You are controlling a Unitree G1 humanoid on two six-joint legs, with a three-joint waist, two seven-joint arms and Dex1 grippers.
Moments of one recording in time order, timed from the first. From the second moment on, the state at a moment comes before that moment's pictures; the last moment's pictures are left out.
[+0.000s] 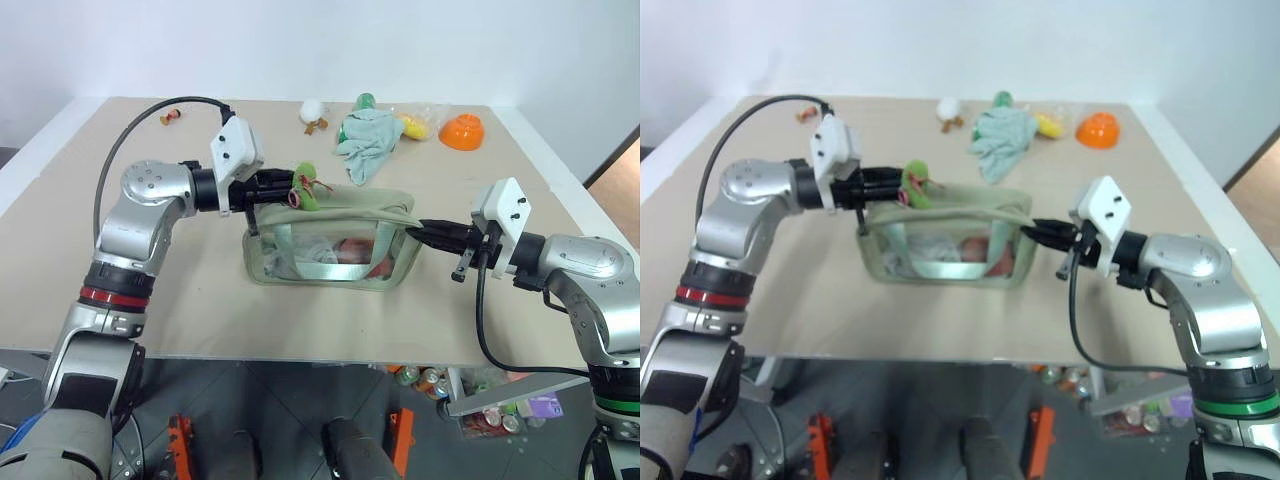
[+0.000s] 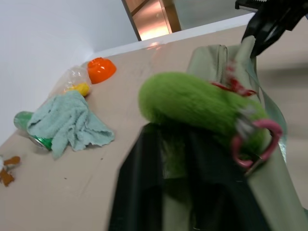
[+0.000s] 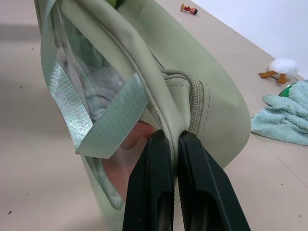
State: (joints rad) left arm -0.95 0.54 -0.11 0.26 -0.30 0.18 -1.12; right arm -0.43 -0.81 -0.11 -0.24 0.40 0.45 0.93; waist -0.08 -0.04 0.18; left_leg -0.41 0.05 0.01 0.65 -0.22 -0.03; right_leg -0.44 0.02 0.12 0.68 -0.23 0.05
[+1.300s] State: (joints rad) left arm -0.83 0.73 0.03 0.19 -0.33 0.29 -1.13; right arm -0.46 -0.81 -0.08 -0.21 0.39 0.44 0.96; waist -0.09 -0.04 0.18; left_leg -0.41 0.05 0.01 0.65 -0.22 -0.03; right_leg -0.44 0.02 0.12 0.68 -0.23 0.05
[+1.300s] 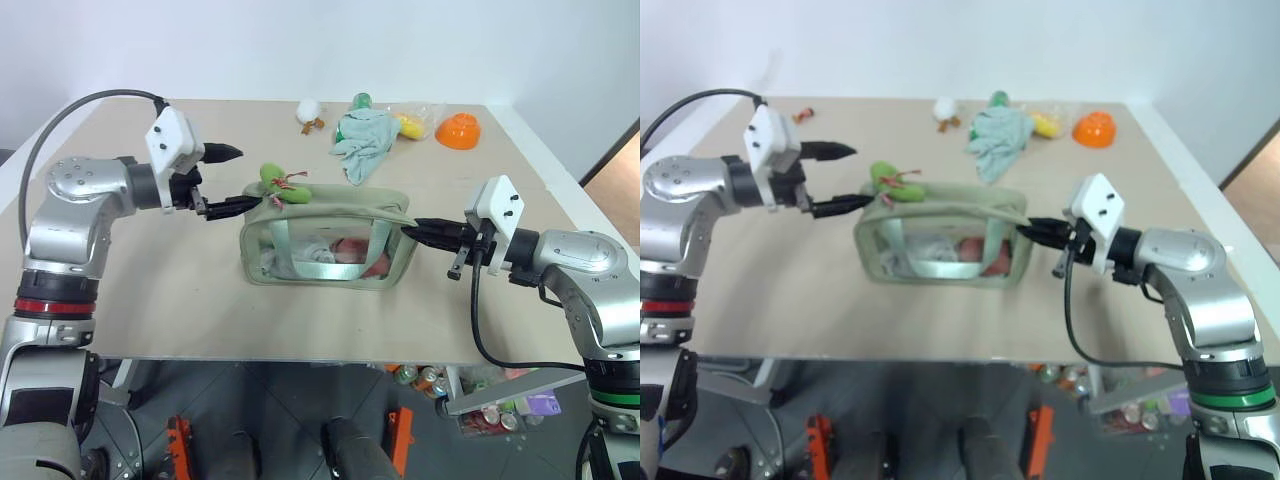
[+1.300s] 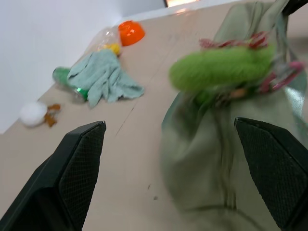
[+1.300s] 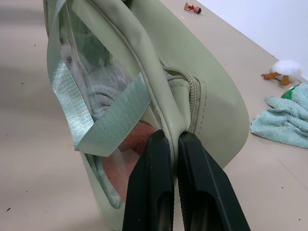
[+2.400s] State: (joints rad) left arm -0.38 0.62 0.15 -0.24 -0.57 0.54 -0.85; right arm -0.49 -0.81 -0.06 -0.17 0.38 0.42 0.98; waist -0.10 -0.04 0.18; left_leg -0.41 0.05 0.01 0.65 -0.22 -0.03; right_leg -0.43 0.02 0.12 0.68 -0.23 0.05
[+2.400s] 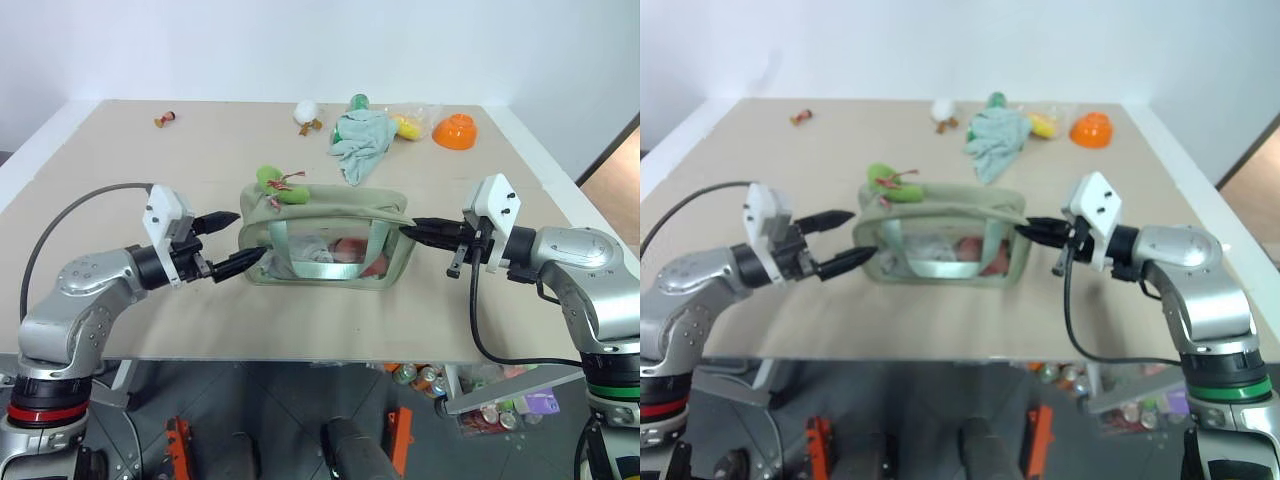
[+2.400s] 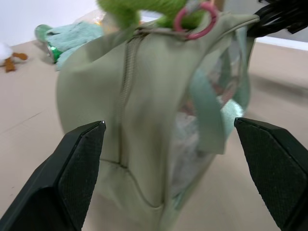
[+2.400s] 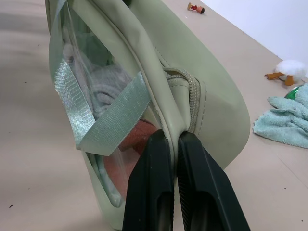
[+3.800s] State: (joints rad) left arm -0.46 0.61 0.09 -0.14 -0.51 0.43 -0.88; right arm -0.89 -0.76 -0.11 -0.30 0.54 0.70 0.84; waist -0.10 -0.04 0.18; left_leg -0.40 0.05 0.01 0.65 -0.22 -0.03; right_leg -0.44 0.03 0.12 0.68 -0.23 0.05
